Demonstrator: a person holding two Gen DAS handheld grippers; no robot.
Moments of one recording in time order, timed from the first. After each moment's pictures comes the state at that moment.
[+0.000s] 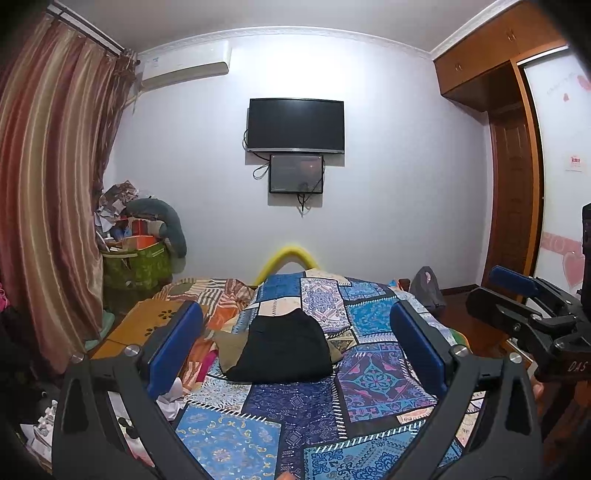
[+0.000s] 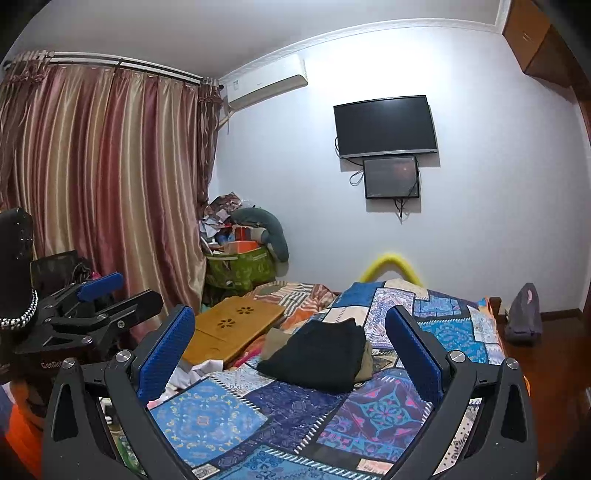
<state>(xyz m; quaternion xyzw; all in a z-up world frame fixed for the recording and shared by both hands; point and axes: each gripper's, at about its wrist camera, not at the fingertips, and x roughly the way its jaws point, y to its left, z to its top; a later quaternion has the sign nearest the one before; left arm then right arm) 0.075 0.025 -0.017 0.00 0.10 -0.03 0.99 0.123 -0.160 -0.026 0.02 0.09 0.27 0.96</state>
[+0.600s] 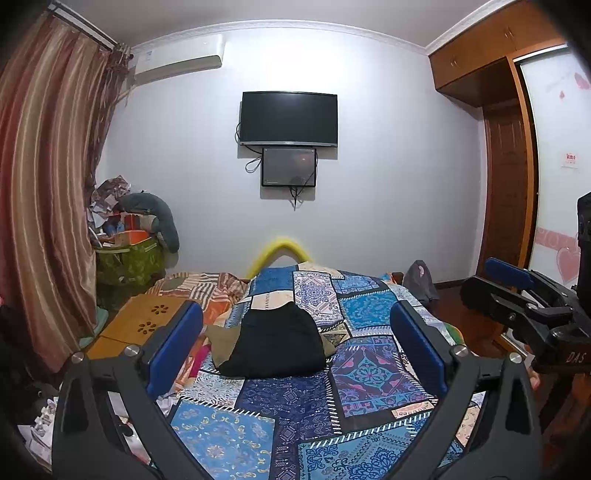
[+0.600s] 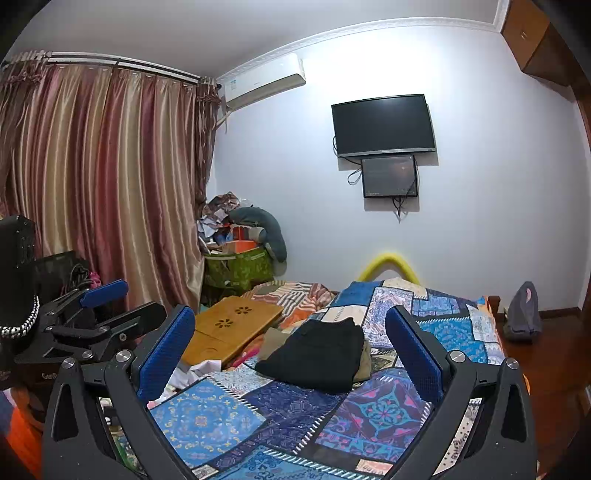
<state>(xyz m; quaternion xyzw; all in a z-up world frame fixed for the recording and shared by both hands) 0.079 0.023 -0.022 0.00 0.11 -0.04 0.99 0.126 -0.159 -0.027 0.02 0.10 0.27 0.96</state>
